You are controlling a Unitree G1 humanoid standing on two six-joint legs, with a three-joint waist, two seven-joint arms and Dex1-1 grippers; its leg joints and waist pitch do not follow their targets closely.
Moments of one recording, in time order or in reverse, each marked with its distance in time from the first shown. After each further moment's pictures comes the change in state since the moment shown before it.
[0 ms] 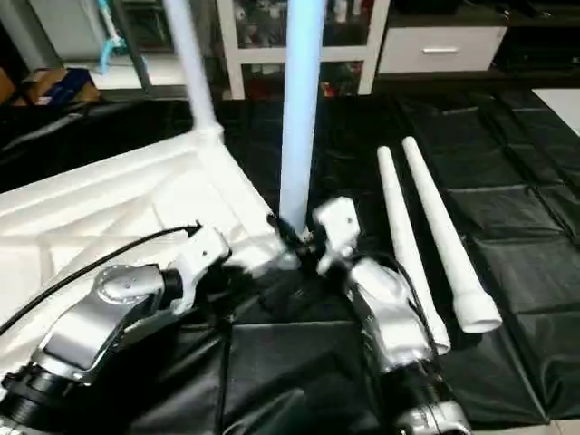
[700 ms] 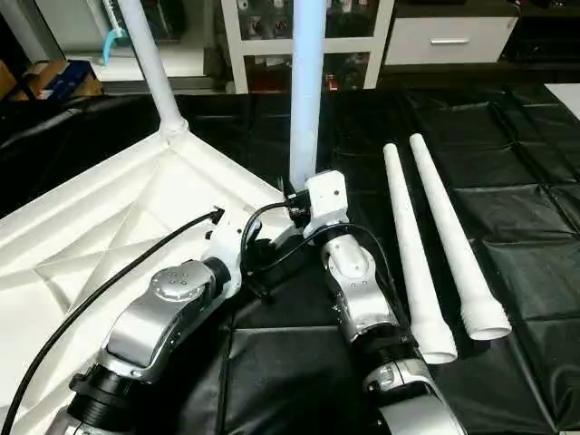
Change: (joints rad) left arm -0.029 -0.272 0.034 0.039 0.054 0.058 0.360; right arm -0.169 0.091 -0.015 0.259 -0.116 -0.122 -0.357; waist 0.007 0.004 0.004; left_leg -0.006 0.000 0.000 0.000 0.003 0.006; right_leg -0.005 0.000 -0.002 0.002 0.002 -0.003
